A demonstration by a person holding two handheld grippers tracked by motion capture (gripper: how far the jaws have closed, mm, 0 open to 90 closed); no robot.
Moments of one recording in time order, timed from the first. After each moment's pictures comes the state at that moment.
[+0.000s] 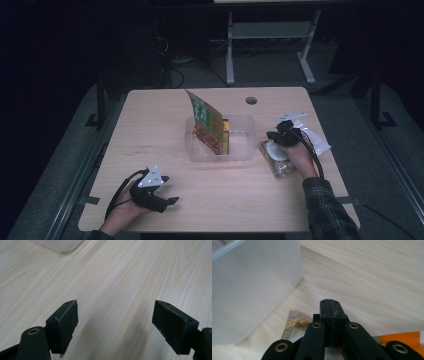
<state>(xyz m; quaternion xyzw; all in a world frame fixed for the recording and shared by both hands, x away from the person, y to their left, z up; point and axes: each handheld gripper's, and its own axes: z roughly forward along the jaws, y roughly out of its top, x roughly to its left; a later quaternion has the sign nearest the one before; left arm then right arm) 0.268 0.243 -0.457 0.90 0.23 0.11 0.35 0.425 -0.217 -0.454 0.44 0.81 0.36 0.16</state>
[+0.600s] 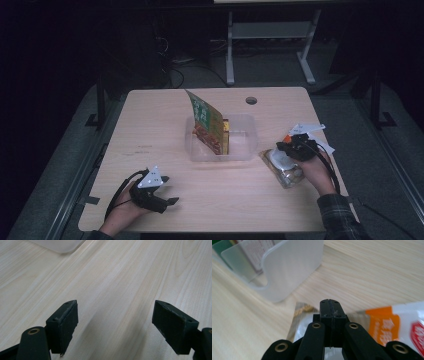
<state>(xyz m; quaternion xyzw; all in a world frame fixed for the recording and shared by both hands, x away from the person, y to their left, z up) 0.266 0.242 -0.456 0.90 0.23 0.11 0.36 0.359 -0.241 -0.430 0.43 0.81 0.37 0.16</state>
